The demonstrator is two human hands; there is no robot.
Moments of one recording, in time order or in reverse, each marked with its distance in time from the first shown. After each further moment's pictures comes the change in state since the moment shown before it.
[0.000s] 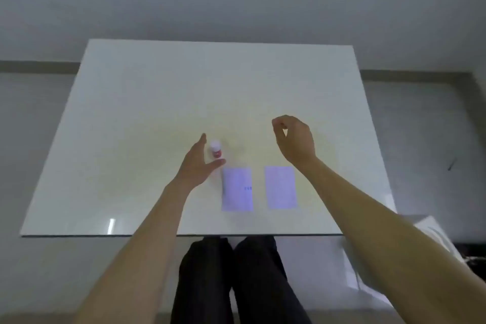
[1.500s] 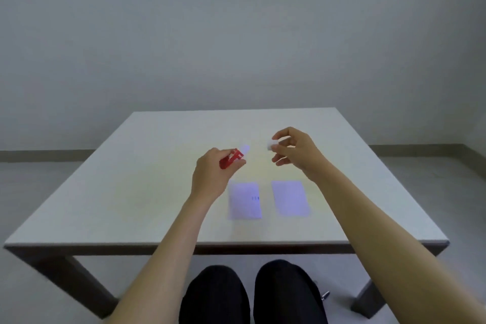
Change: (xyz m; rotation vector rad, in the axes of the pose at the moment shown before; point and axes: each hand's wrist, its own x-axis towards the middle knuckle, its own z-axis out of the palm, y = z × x) left_hand -0.076 -0.002 0.048 0.035 0.561 0.601; right_hand -0.083 0.020 -0.005 0.603 -0.080 -0.202
